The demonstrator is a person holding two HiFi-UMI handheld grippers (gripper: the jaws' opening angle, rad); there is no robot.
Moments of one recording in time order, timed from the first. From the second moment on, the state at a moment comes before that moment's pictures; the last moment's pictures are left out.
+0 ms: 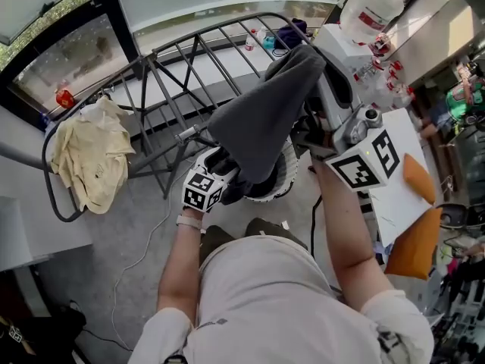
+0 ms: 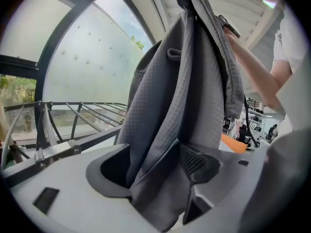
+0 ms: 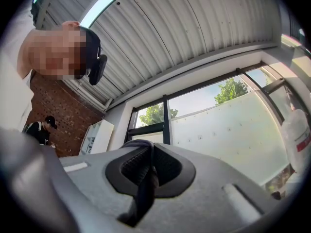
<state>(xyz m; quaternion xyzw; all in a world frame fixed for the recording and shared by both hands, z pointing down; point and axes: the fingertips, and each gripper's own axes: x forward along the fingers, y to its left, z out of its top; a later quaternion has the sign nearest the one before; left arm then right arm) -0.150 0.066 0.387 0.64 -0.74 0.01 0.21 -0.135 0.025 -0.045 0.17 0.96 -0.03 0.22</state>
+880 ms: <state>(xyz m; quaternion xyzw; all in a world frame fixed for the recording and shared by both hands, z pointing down) -0.240 0.213 0.307 0.45 -0.88 0.02 0.15 -0.102 -0.076 0.015 0.07 0.99 0.02 0.15</state>
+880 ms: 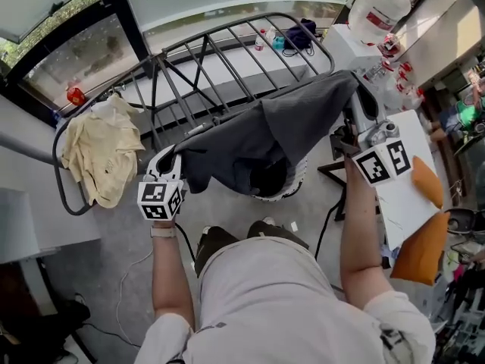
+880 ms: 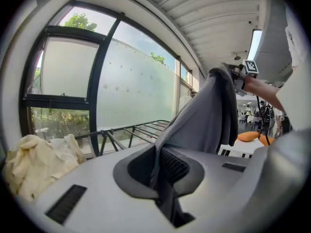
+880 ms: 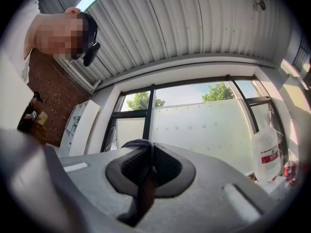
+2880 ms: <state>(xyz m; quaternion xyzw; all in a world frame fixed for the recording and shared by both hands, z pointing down) -0.700 0.288 0.128 0.16 -0.97 0.19 0.02 -0.674 -0.075 0.077 0.10 0.98 0.15 0.06</state>
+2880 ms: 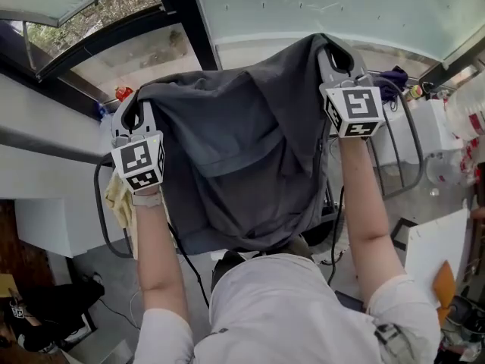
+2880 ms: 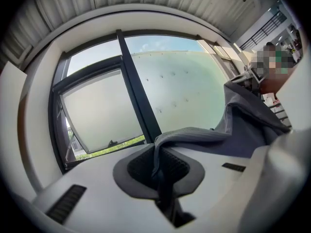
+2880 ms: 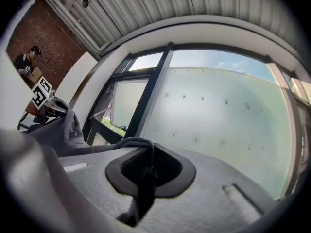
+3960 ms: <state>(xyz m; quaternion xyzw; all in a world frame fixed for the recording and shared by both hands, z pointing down) -0.668 0.283 0.336 0.22 -0.93 0.17 0.25 -0.642 -0.030 0.325 0.17 0.95 0.09 -0.25</state>
